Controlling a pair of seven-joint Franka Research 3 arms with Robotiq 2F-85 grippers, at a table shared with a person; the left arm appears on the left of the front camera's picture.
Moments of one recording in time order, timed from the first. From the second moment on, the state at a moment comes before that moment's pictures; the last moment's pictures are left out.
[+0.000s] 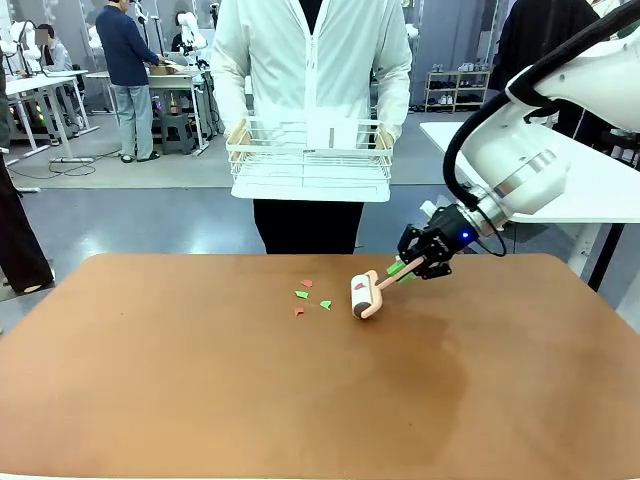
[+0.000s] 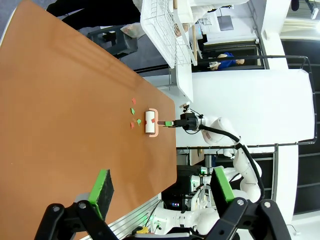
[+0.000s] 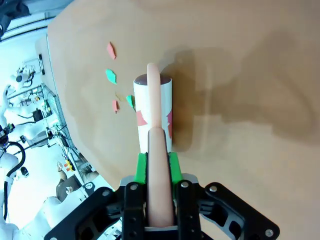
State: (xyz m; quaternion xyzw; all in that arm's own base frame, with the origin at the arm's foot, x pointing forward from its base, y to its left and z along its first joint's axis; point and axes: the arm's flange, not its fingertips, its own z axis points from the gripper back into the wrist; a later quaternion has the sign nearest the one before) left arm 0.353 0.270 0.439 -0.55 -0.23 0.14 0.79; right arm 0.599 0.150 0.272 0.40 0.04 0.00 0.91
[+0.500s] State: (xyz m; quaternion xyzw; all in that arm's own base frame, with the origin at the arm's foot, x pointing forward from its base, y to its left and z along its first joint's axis) left arm 0.353 0.270 0.439 -0.55 -0.23 0.13 0.79; right arm 0.600 0.373 0.260 0.42 0.10 0.07 0.90
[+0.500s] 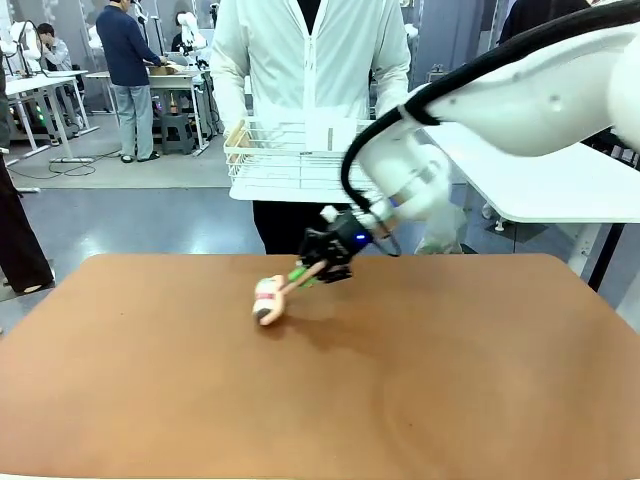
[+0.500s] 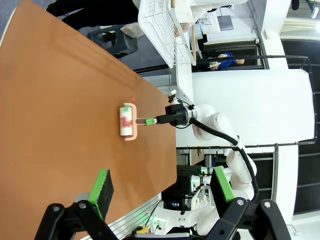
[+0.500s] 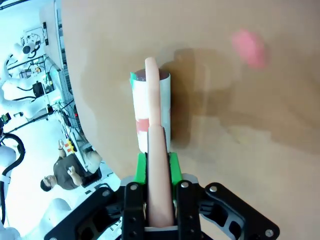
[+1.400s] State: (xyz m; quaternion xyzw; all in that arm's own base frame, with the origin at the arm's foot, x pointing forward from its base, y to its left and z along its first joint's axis) left arm 0.353 0.270 0.439 -0.55 -0.23 0.14 0.79; right arm 0.611 0.350 0.407 0.36 0.03 0.10 0.93
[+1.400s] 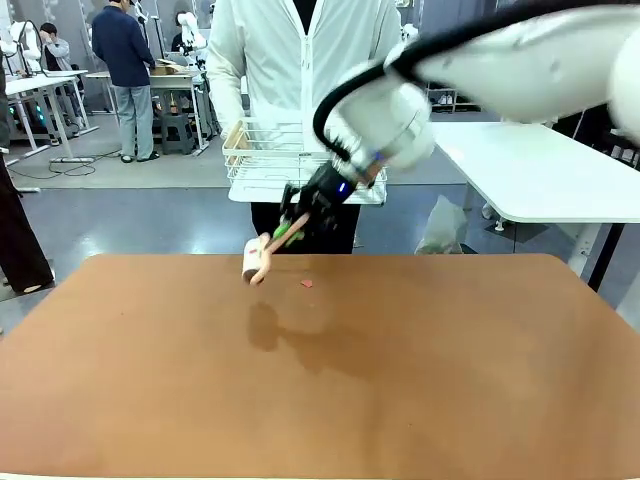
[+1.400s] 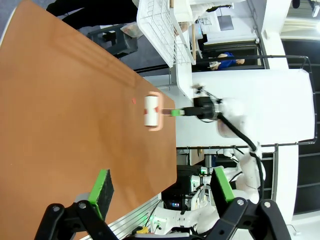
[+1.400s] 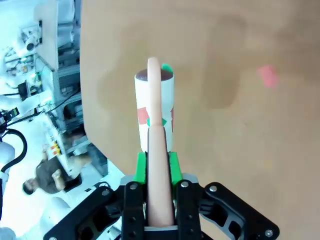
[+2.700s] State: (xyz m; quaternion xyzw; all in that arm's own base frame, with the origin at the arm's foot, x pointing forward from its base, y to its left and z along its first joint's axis) left arm 0.353 0.270 0.439 -0.55 -0.23 0.14 0.79; right arm 0.643 0.147 0.404 0.10 0.01 -0.02 0.99
